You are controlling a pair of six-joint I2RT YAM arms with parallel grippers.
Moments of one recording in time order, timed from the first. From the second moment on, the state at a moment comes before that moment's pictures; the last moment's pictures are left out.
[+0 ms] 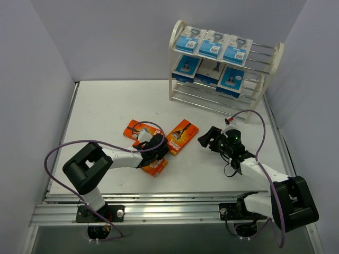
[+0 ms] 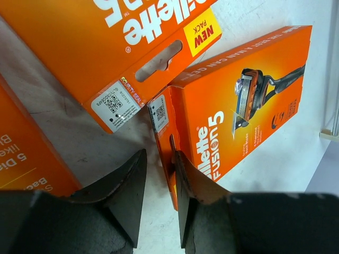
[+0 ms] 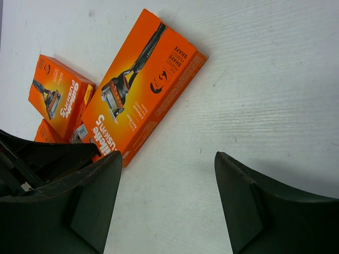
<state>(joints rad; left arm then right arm) -0.85 1.70 0.79 0.09 -0.39 -1.49 0.28 1.17 0.37 0.30 -0.17 0.64</state>
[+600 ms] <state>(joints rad) -0.83 1.74 0.82 0.14 -0.42 -1.49 0.27 1.17 0.37 0.30 -0.18 0.64</state>
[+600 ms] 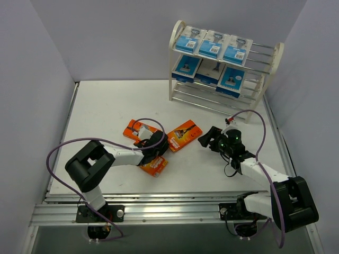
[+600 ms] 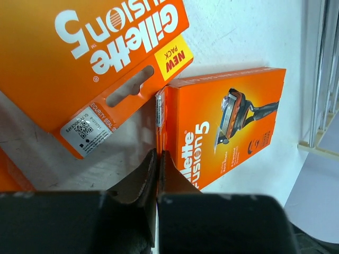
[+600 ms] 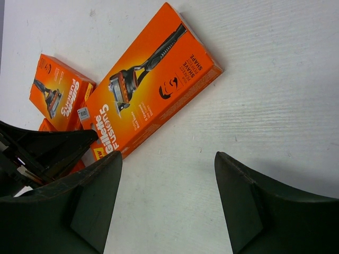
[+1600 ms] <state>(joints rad) -0.73 1.77 0.87 0.48 -0.26 -1.43 0.25 1.04 0.41 0.09 -0.17 0.60</state>
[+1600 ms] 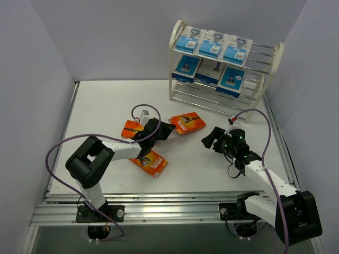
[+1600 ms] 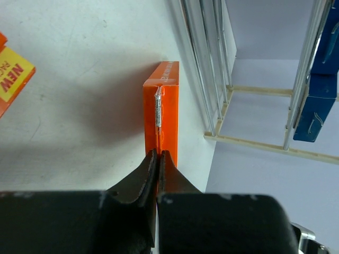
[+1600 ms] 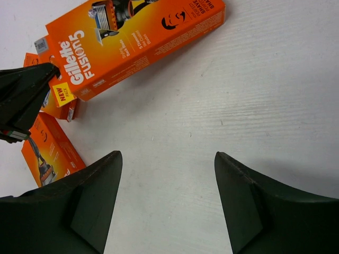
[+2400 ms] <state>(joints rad) -0.66 1.77 0.99 0.57 -0.16 -1.37 0.23 1.04 0.41 0.06 -0.14 0.57</state>
